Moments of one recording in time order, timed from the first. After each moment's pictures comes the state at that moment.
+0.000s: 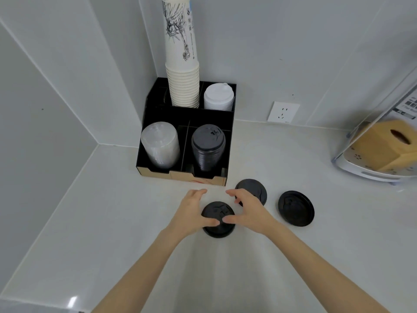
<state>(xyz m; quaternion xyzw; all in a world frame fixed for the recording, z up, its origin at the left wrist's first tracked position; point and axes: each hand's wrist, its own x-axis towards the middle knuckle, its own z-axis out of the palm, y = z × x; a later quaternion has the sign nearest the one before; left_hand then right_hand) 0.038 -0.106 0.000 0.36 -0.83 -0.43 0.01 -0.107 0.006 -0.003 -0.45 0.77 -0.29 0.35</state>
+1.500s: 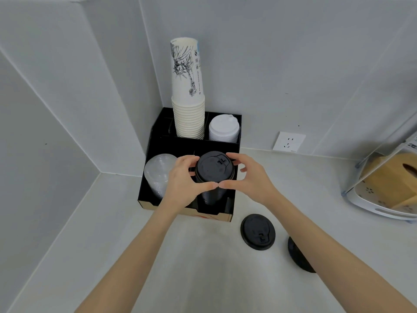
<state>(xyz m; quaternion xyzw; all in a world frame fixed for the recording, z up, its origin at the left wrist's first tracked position) -0.020 -0.205 0.082 0.35 -0.79 -0.42 0.26 -0.168 -0.101 0.087 -0.47 0.74 -0.42 0.24</state>
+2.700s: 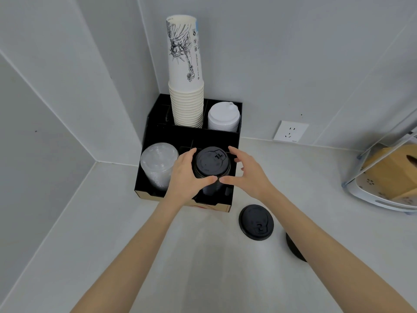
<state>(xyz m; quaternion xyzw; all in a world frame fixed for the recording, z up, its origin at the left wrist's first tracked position) -0.027 -0.200 0.059 0.38 -0.81 -0.40 0.21 -0.170 -0.099 0.063 -0.46 0.75 -0.39 0.26</state>
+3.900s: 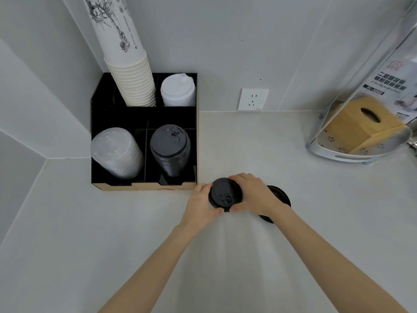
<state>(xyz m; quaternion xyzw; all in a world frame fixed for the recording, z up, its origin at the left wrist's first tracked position) -0.058 -0.085 -0.027 0.32 -0.84 -0.44 0.02 -0.193 0.015 -0.004 -0.47 0.83 -0.12 0.27</state>
